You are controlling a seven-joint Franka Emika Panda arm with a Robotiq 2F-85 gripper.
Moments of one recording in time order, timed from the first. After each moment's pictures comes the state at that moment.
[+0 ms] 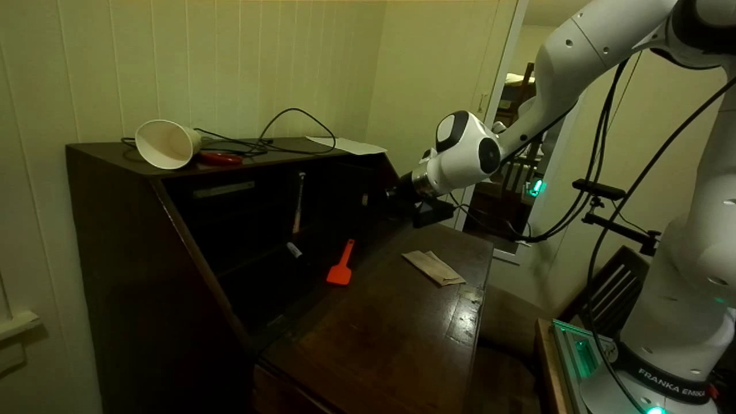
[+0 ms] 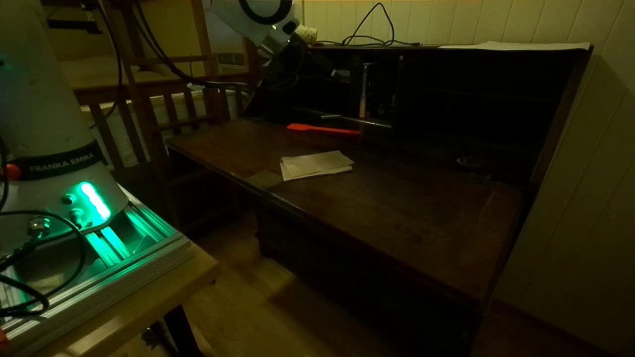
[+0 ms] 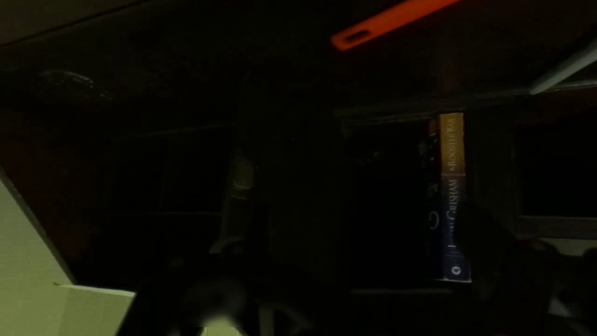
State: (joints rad) arm -0.25 0.10 -0.08 -2.26 -2.51 2.91 2.53
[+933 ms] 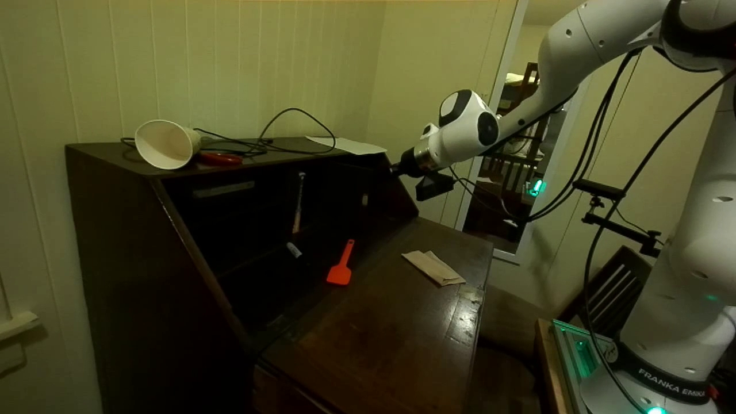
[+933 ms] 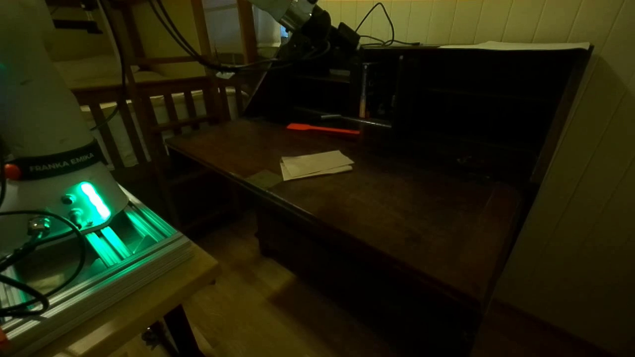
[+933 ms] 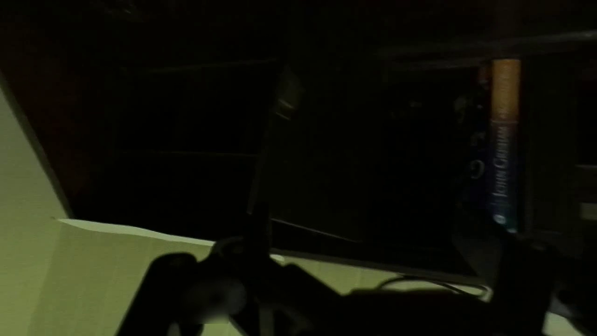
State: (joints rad) arm -0.39 0.11 -0.04 -2.10 -2.51 3.05 2.38
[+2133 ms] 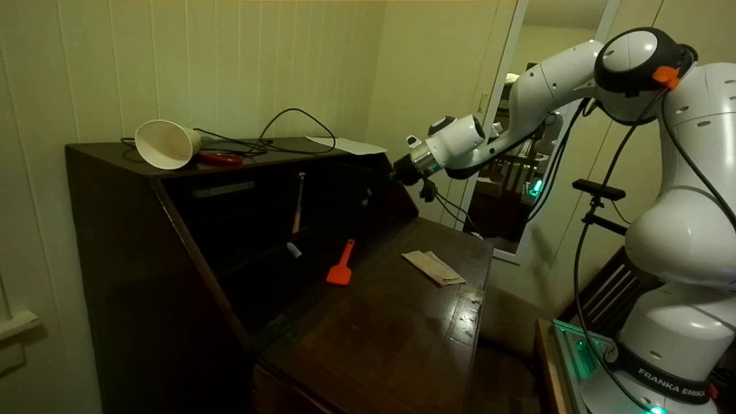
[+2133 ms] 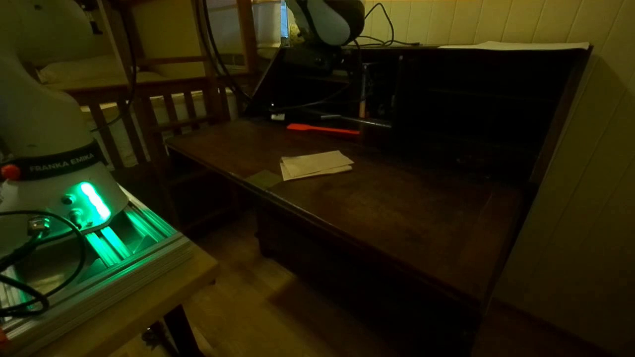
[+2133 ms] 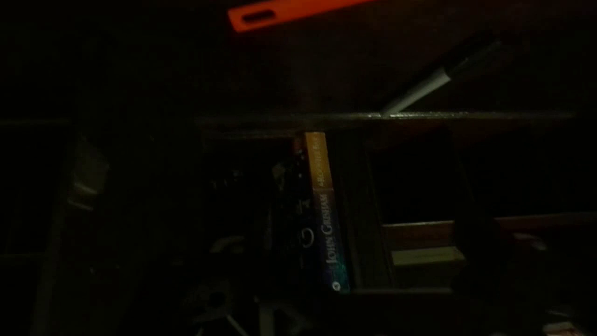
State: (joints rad) arm -1.15 0.54 0.69 -1.82 -2.44 3.51 1.86
